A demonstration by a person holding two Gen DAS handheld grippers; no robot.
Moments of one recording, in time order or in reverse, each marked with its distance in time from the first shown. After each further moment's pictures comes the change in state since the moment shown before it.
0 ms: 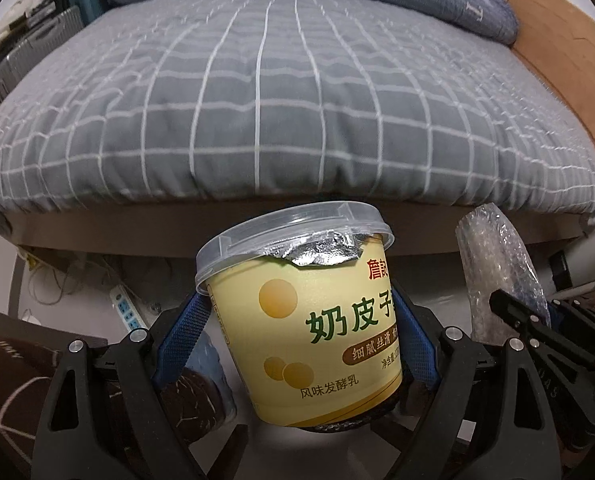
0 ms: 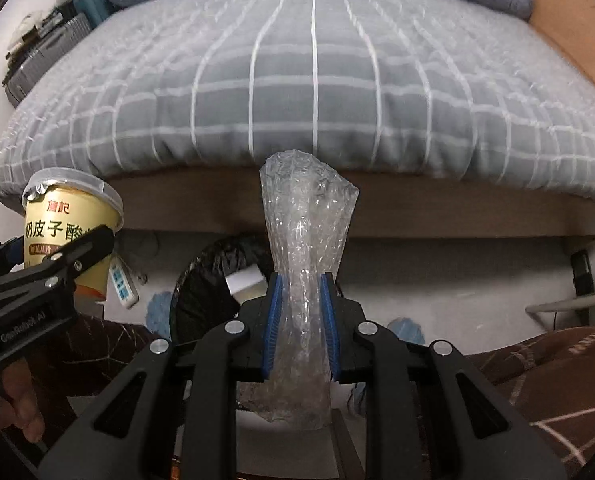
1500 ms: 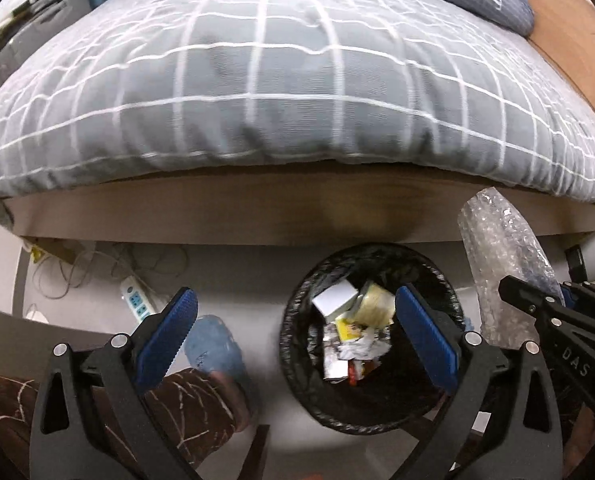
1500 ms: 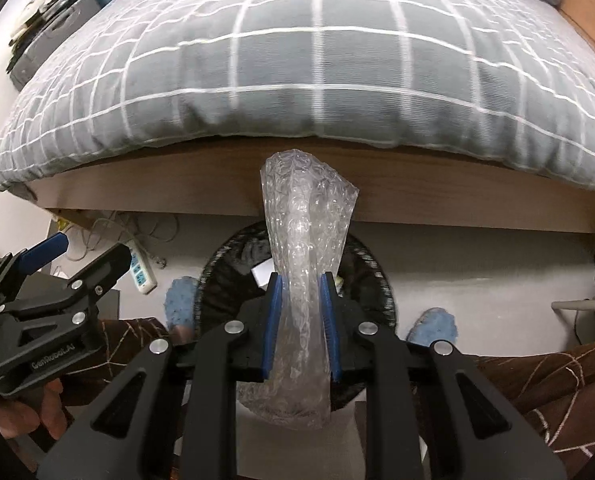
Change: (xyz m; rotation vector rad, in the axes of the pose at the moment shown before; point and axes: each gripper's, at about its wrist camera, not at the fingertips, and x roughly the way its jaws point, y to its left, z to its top) left arm 0.041 0.047 -0.012 -0.006 0.035 0.040; right arm 0.044 0.043 0.013 -0.024 0.087 0.078
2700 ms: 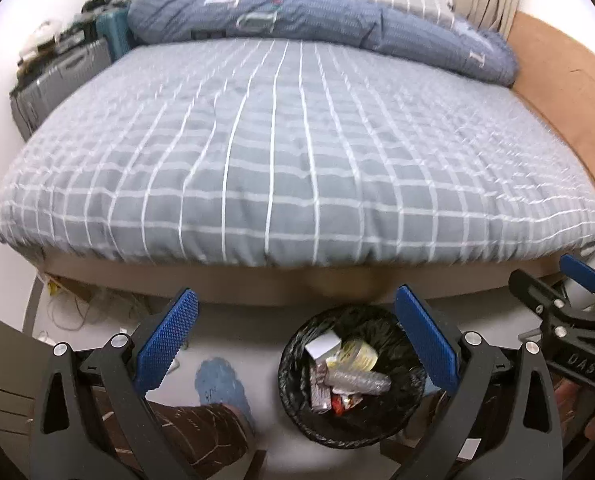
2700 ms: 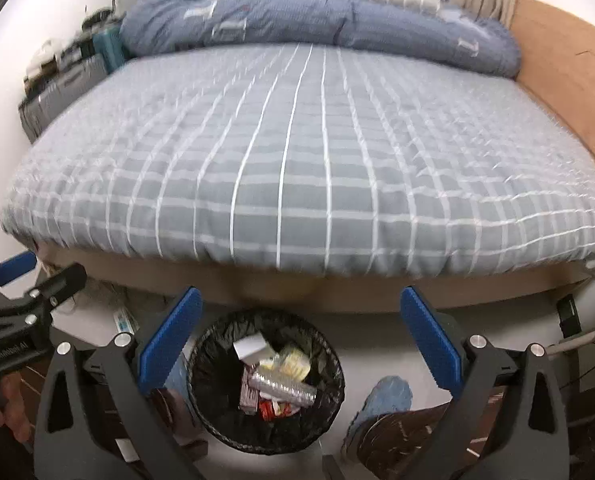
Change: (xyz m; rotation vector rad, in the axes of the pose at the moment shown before) left arm -0.133 -0.007 0.036 -0.011 -0.211 -0.015; right arm -0.144 -0.013 0.018 -0.006 -0.352 -0.110
